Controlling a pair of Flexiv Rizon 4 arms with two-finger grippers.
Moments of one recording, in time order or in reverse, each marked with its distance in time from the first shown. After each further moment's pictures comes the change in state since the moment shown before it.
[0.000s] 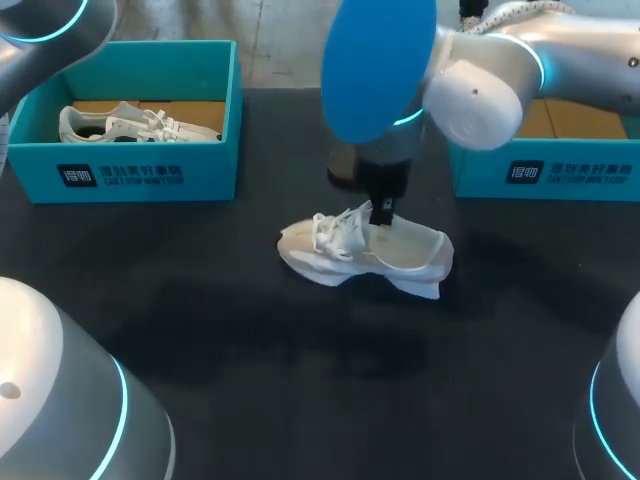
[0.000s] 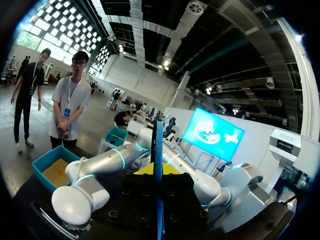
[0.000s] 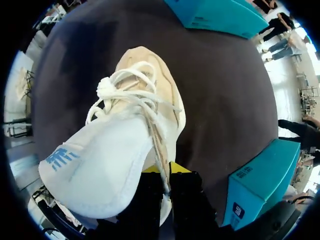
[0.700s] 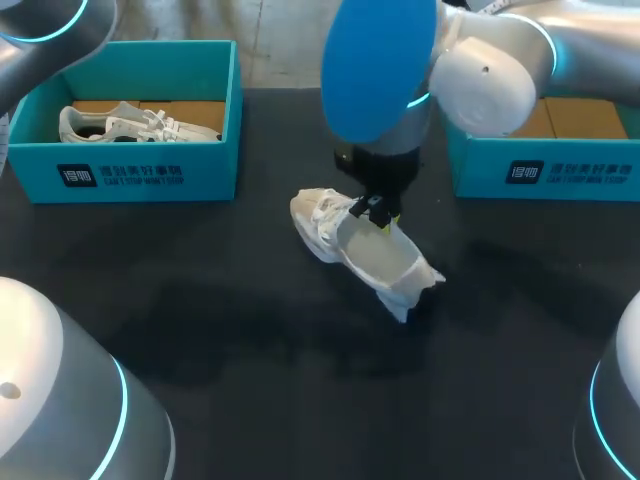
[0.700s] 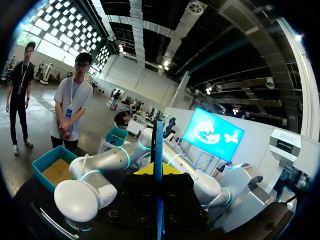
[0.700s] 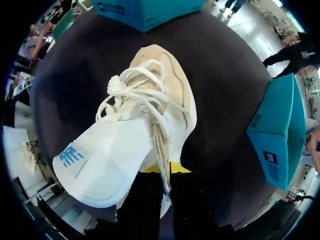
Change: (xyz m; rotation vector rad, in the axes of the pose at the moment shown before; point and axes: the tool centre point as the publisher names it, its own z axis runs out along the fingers) left arm 0.000 0.000 0.000 0.000 0.000 0.000; right arm 0.042 -0.007 -0.035 0.014 0.074 0.509
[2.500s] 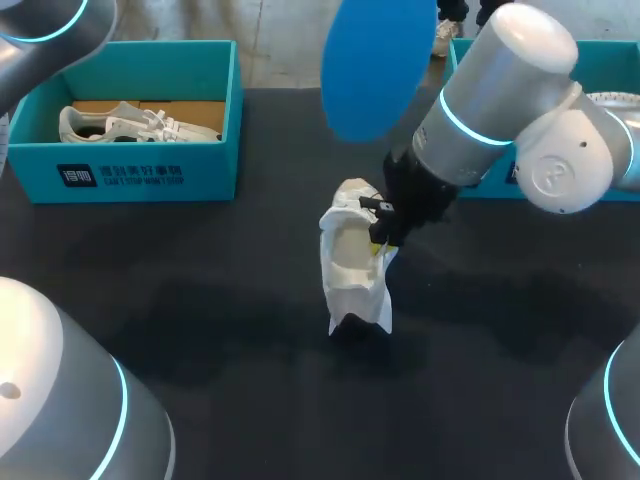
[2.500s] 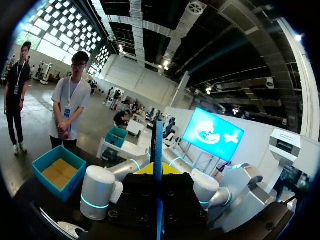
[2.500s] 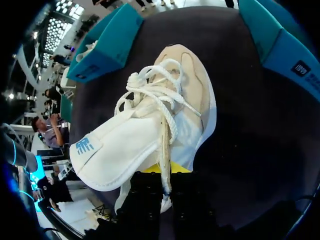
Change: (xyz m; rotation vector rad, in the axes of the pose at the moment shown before) left arm 0.000 0.000 0.000 0.000 0.000 0.000; right arm 0.044 -0.009 0.005 -0.157 0.436 0.597
